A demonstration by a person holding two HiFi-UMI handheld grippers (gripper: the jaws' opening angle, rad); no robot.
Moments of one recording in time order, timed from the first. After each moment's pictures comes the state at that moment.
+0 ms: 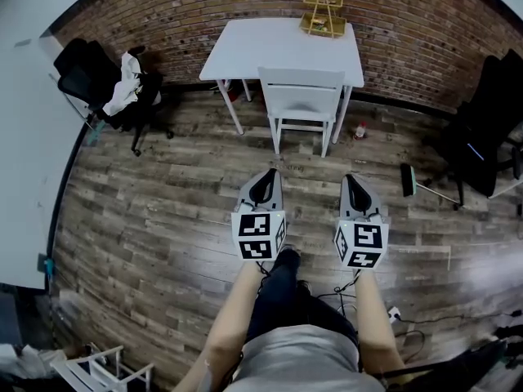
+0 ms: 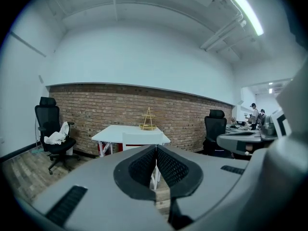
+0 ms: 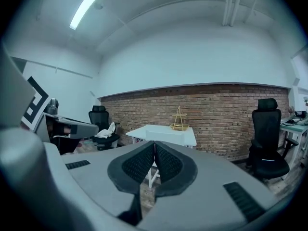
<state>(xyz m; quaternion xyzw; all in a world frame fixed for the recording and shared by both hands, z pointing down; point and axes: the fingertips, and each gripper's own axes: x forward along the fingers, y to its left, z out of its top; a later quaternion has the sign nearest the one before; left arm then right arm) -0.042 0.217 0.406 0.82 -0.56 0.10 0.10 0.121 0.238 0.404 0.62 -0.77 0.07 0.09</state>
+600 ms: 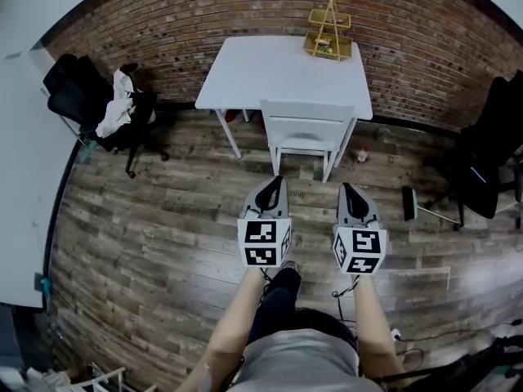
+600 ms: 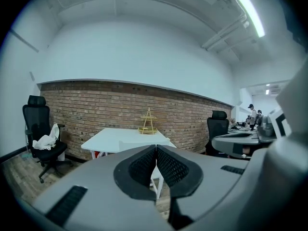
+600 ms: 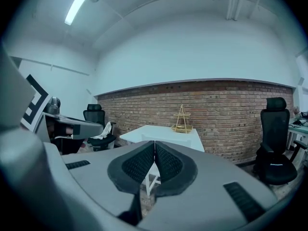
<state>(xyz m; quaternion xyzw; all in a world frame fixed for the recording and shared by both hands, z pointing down) -0.048 0.069 0.404 0.83 -0.54 0.09 0.10 0.097 0.092 0.405 0.62 -0.77 0.07 0.10</state>
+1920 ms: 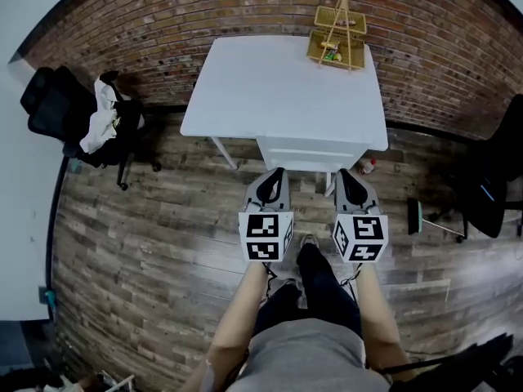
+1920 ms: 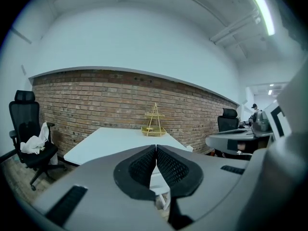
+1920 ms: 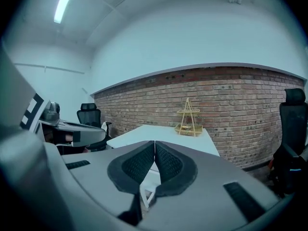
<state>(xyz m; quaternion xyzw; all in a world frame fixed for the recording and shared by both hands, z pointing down) -0.039 -0.158 0.427 0.83 -0.53 0.11 0.11 0.091 -0.146 0.424 0.60 -0.79 0.10 0.11</state>
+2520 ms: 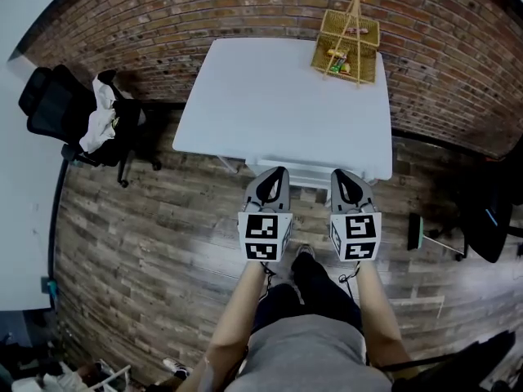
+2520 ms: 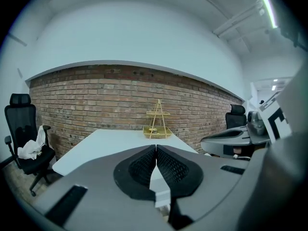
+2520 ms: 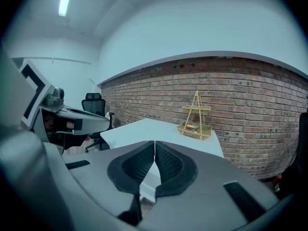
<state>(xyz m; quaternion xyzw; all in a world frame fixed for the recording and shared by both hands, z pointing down) -0.005 -0.271 0.439 0.82 -0.54 0.13 0.11 0.113 -0.267 0.447 0.55 -0.81 0.09 0.17</state>
